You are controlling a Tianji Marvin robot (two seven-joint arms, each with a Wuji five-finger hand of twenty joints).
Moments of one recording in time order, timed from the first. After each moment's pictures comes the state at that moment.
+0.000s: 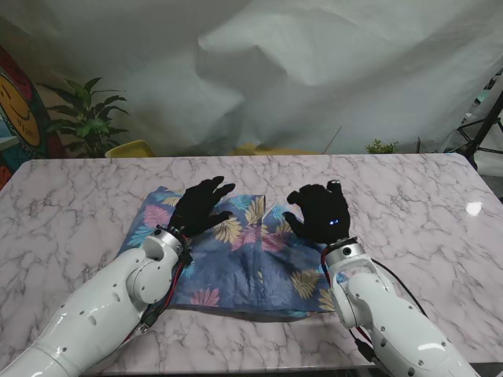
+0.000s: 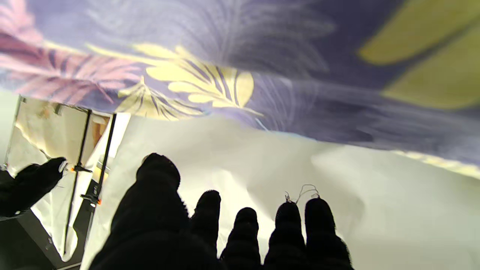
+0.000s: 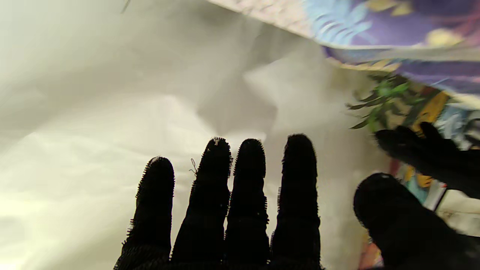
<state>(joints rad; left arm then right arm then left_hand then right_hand) 1.23 -1.15 -0.94 -1.23 0.79 -0.15 0.30 -1.42 -1.08 0.98 -1.52 -1.28 0.31 -0.44 0.99 -0.01 0.00 -0.05 0.21 0.11 0.25 0.27 0.15 0.10 0.06 0.38 0.10 0.15 0.20 0.37 -0.03 0.05 0.53 0.33 0.10 -0.15 0.83 -0.10 0.50 -0.25 0.77 0.33 0.66 -0.09 0.60 0.33 0.67 -0.10 0.34 0.26 0.20 0.11 1.03 0.31</state>
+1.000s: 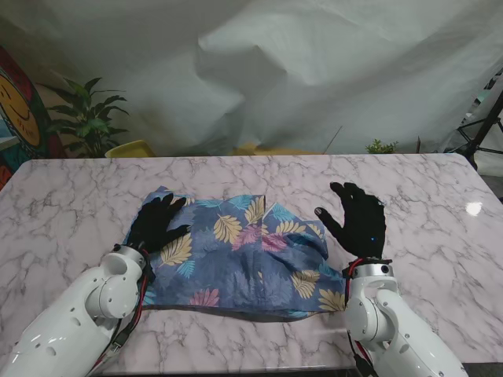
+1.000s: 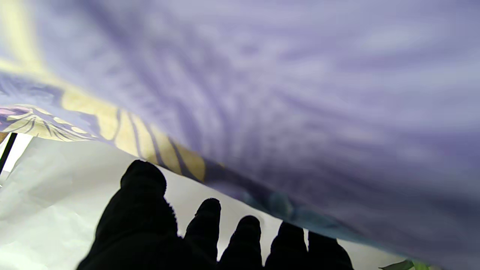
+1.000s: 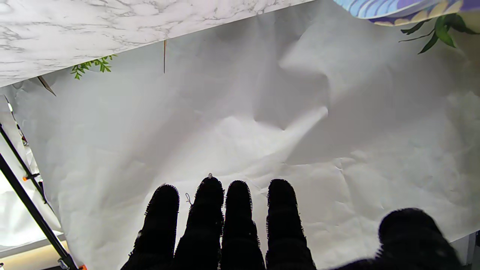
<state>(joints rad) 1.44 -1.10 -1.20 -1.37 0.78 -0.01 0.11 -1.56 -1.17 1.18 -1.44 -0.87 0.15 -0.64 0.88 0.02 0.00 -0.05 0.21 0.12 0.09 0.26 0.14 0.13 0.00 0.14 0.06 0.17 0.03 0.24 -0.04 0.05 0.08 0.30 0.17 0.09 0.22 -0.07 0.15 -0.04 0.60 0.12 0.22 0.03 0.50 0.26 0.35 -0.06 0.20 0.18 0.02 0.01 0.75 0.13</state>
